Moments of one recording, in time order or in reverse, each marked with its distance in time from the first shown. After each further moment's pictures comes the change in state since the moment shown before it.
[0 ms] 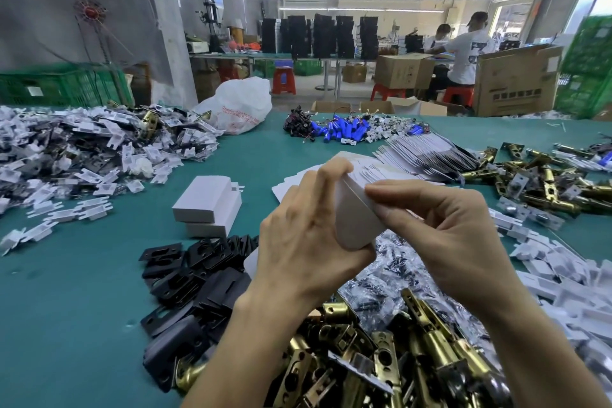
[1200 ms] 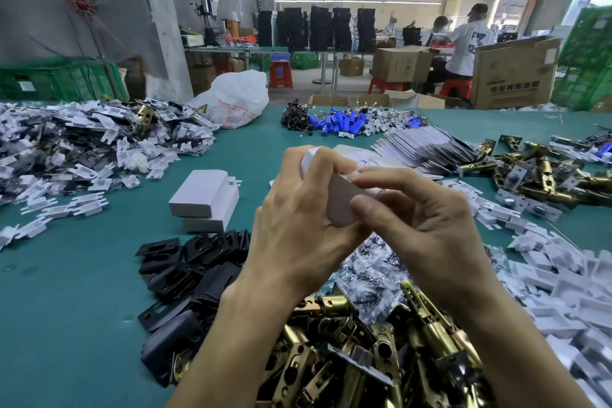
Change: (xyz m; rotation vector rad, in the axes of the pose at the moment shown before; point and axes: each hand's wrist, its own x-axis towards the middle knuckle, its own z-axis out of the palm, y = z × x) left_hand 0.004 -0.002 -0.011 -0.242 0.019 -0.019; right_hand -0.005 0.003 0.017 -0.084 0.004 -0.106
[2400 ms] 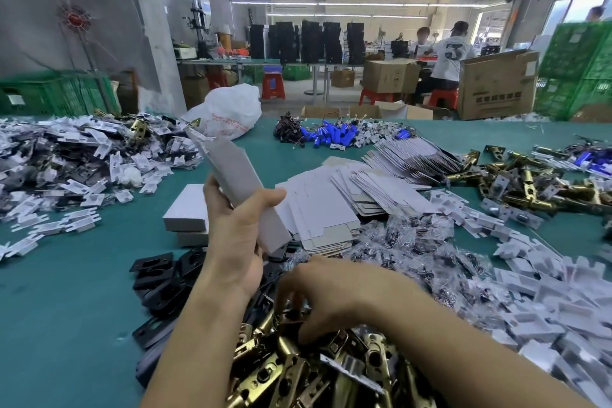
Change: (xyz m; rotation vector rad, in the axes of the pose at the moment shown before) left_hand 0.013 -0.043 -0.008 -1.070 0.350 -0.647; right_hand 0.016 0.020 0.053 -0.791 -1.083 0.254
